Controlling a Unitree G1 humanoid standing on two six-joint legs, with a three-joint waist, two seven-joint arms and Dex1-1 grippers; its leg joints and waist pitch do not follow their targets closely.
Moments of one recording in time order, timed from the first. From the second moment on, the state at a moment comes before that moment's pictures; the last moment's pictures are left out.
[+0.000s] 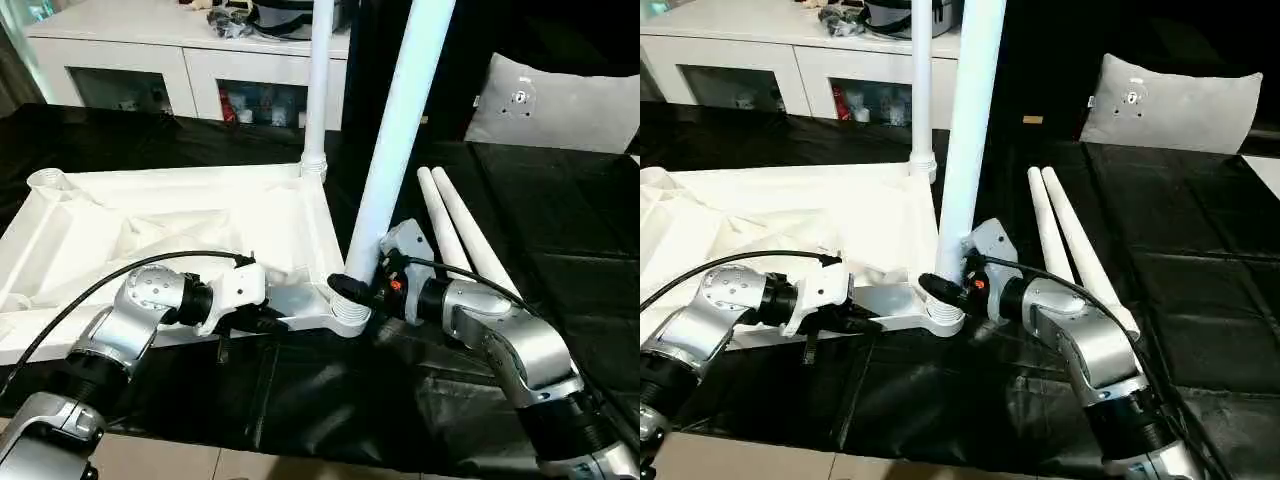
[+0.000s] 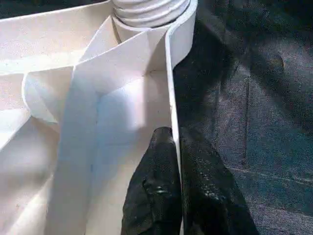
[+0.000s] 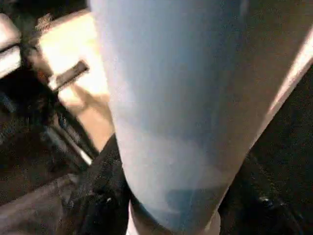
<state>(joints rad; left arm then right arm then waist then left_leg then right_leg) -0.51 0.53 -0.33 0.52 0.00 -0.09 -1.25 -0.35 -0.26 0.16 0.06 0.35 0.58 0.68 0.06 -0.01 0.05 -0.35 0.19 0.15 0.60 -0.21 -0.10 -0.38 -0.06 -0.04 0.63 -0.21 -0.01</state>
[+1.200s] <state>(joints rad) -0.59 0.53 -0.35 0.62 0.01 -0.15 -1.36 -0.32 -0.40 0.29 0.05 0.24 0.36 0.89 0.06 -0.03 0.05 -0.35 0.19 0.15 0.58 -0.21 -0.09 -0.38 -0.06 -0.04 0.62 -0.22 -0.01</state>
